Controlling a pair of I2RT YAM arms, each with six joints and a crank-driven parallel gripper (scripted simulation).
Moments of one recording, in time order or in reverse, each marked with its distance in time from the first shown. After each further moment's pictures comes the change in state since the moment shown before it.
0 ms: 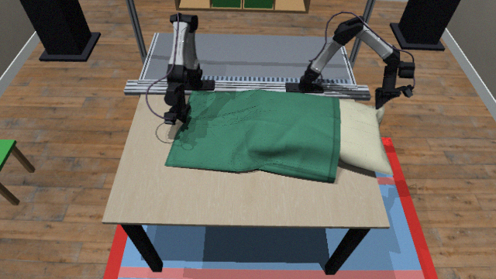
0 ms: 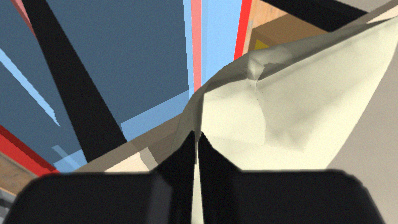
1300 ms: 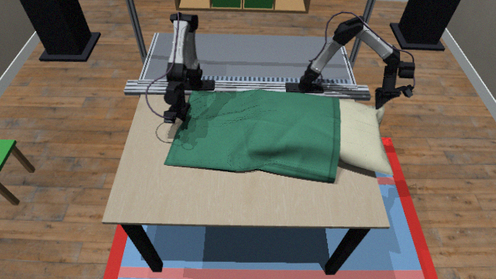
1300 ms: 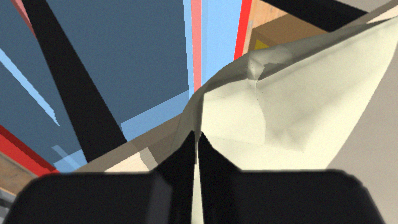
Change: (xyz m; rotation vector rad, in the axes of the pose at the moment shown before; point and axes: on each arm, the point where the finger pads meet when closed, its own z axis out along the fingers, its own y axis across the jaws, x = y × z) left arm 0.000 0.000 0.000 0.000 0.000 0.000; right arm 0.002 -0.002 -0.008 0.010 0.017 0.001
